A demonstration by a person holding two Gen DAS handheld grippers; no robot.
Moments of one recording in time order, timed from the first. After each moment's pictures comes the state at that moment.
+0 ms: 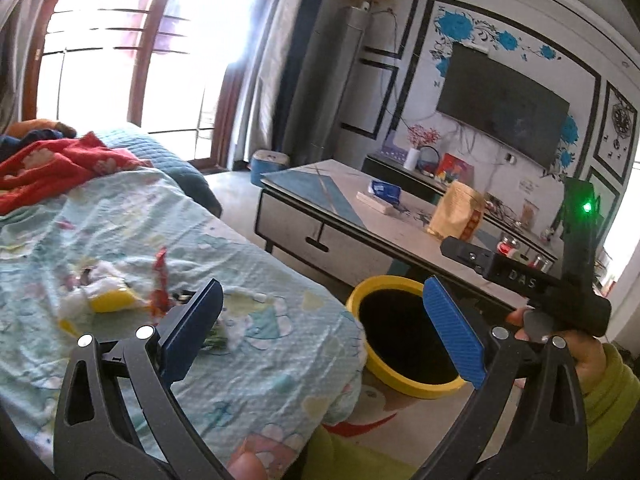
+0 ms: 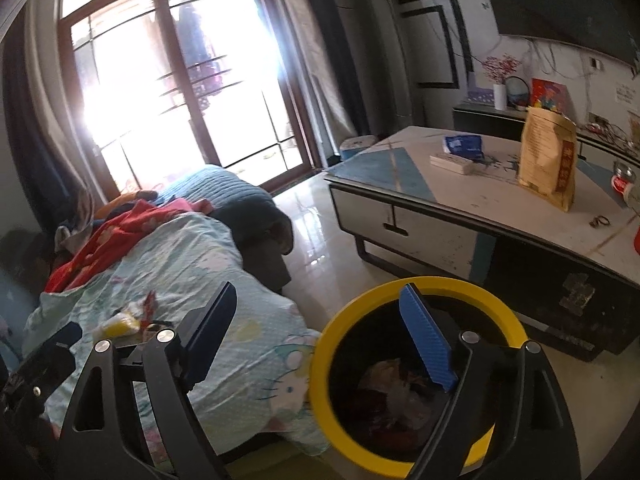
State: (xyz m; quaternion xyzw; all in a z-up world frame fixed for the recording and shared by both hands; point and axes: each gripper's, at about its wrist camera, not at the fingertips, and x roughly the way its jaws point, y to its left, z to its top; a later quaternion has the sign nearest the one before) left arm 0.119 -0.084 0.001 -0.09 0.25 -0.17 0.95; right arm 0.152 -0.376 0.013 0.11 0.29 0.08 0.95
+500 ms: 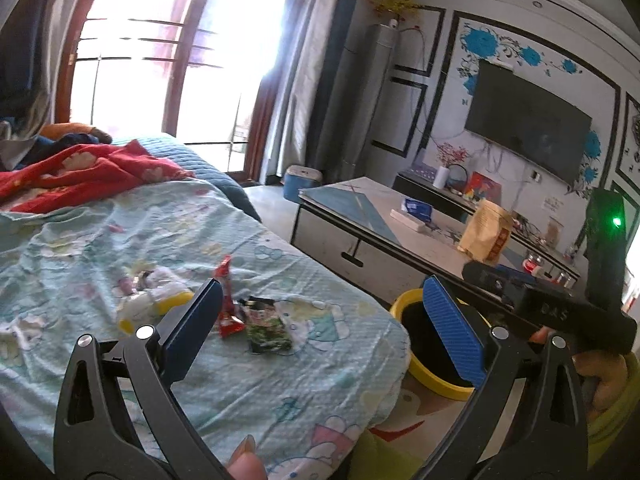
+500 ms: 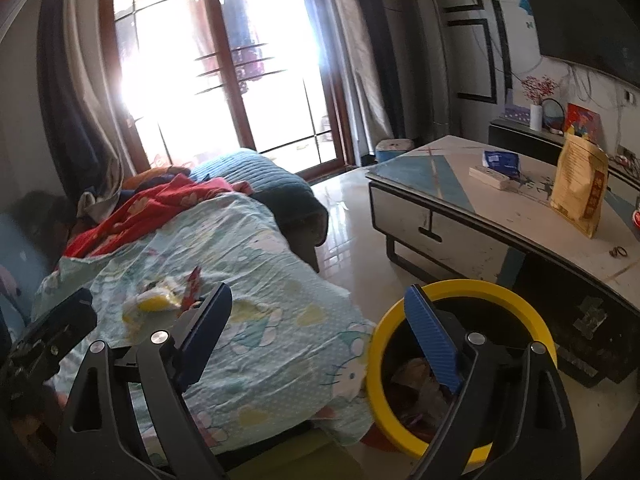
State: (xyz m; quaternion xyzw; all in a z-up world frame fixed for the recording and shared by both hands) left arm 0.105 -0.032 0.003 -0.09 0.22 -0.12 0.96; right arm 0.133 -0.311 0.026 0.06 0.29 0.14 0.94
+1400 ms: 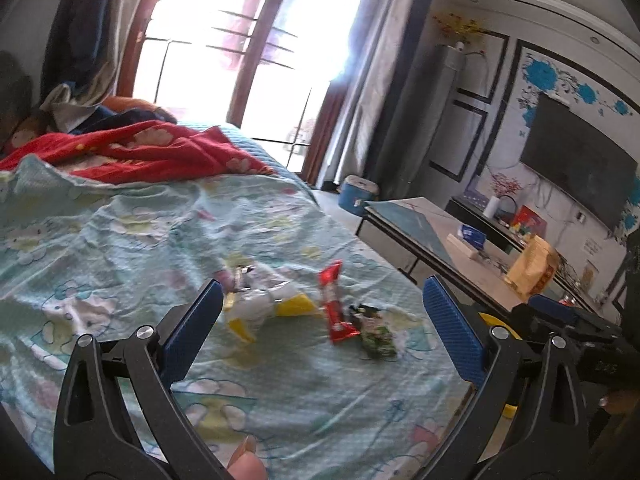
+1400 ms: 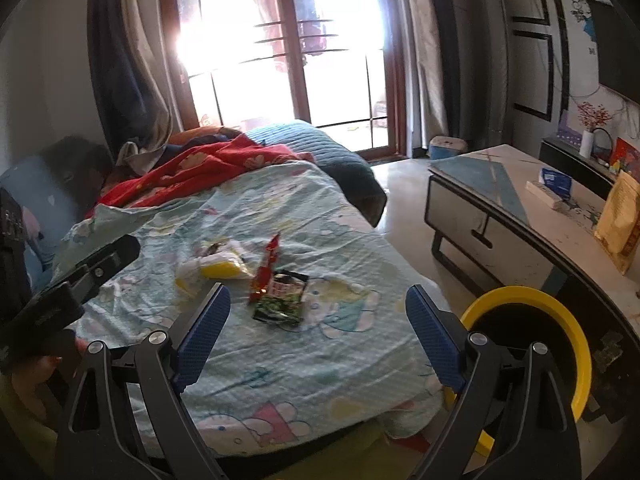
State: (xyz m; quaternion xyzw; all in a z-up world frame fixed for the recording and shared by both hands) left arm 0.103 0.067 -0.014 -0.15 0.23 -0.02 0.96; right arm 0.125 -0.215 0.026 0.00 0.31 0.22 0.92
